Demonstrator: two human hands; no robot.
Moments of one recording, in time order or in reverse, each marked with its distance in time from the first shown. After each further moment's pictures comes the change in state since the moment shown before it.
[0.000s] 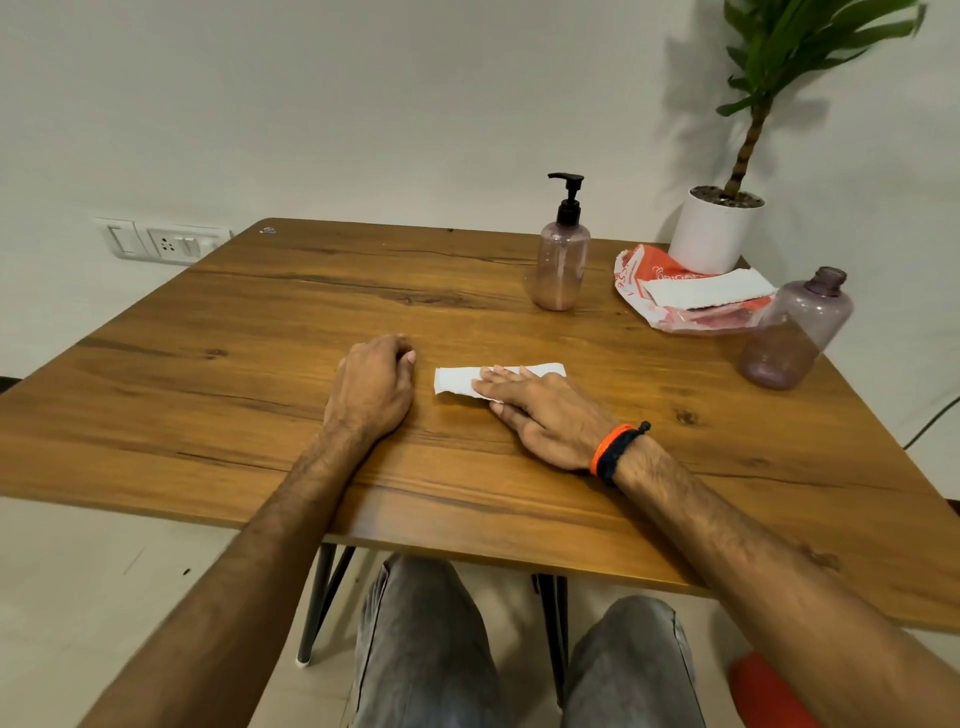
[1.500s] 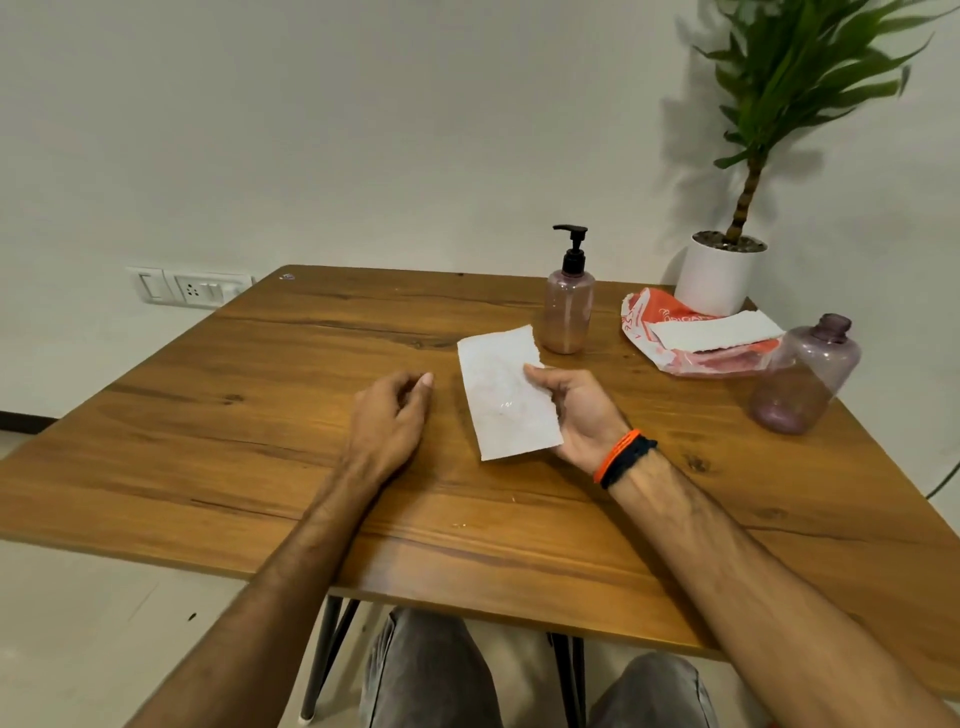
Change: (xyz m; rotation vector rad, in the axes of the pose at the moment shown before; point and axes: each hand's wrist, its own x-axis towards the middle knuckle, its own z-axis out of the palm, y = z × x) left_hand 0.002 0.012 -0.006 -0.362 0.076 -0.092; right_hand 0.023 -0.006 -0.033 1.924 0.132 0.443
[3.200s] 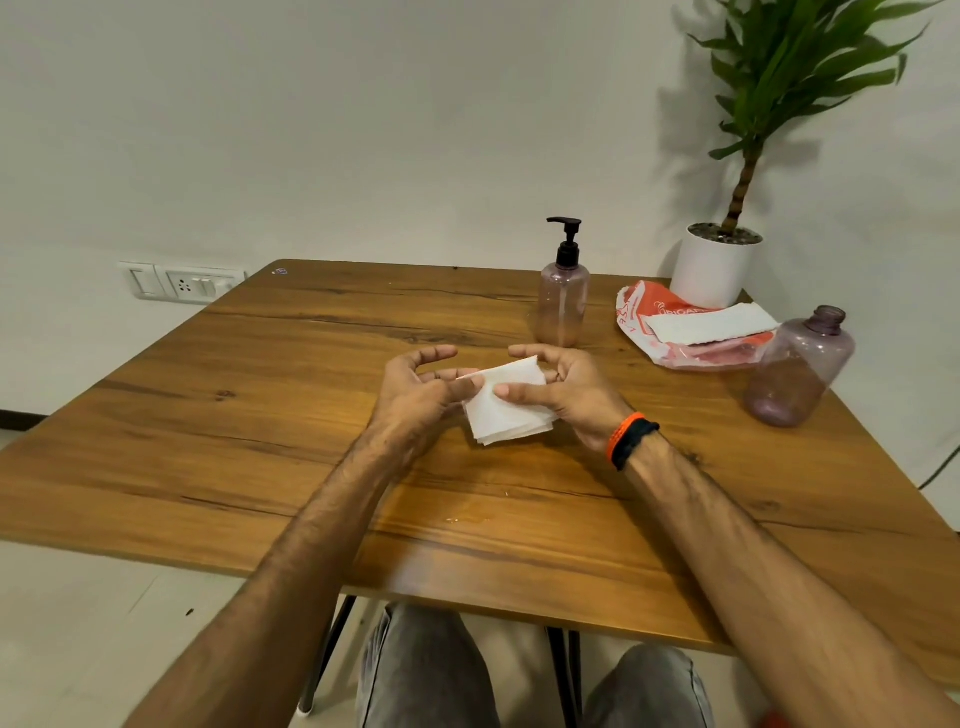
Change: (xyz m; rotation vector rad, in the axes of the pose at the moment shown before) left_hand 0.001 0.055 0.011 -0.705 -0.139 -0.434; right_hand 0.015 -0.008 -0.027 -0.720 0.036 -0.319
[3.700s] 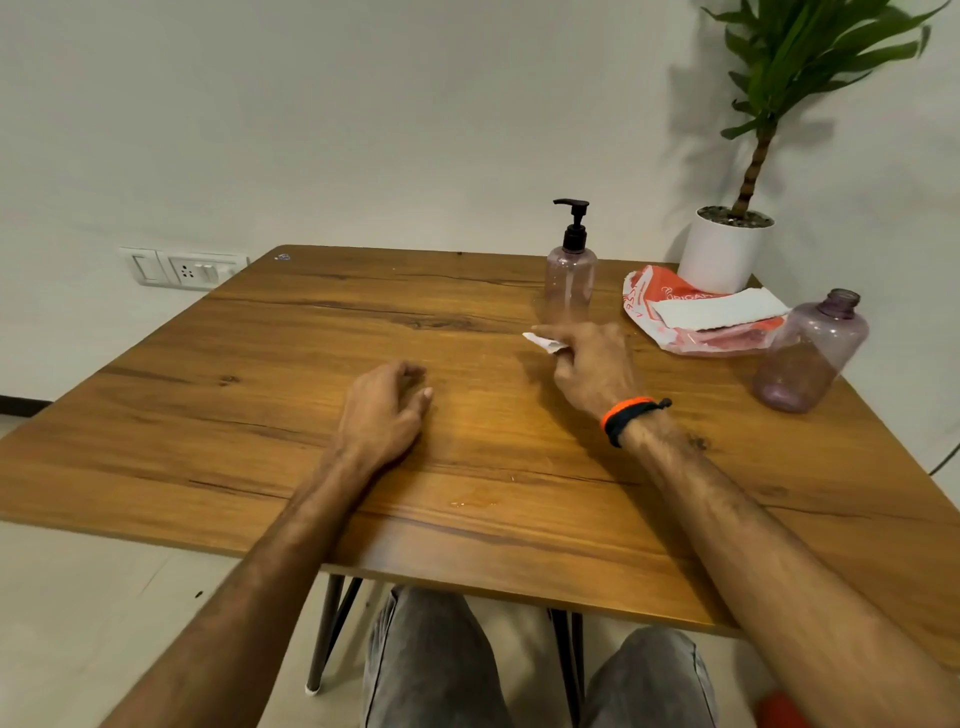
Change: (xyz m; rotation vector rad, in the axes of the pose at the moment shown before) left_hand 0.010 -0.034 -0.056 0.902 0.047 0.429; right_hand 0.003 -0.008 -0.004 -0.945 0.405 -0.276
